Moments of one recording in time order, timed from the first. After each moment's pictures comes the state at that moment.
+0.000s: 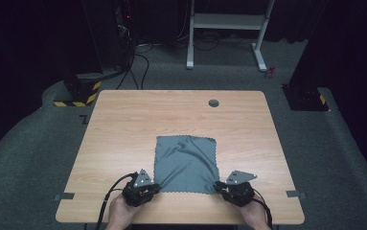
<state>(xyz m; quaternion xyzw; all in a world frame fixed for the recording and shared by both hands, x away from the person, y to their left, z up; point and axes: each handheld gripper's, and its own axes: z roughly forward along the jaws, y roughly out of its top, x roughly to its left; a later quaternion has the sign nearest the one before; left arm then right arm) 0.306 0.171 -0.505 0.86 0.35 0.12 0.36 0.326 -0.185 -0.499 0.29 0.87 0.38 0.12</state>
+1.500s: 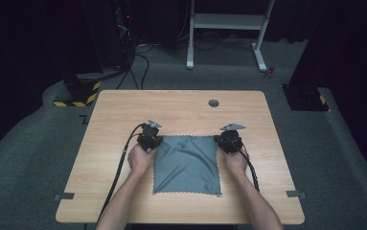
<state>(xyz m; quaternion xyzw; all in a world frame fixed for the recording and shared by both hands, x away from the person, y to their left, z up) 0.488 0.155 -0.506 0.80 0.48 0.18 0.31 0.490 -0.166 -0.509 0.45 0.79 0.36 0.19</state>
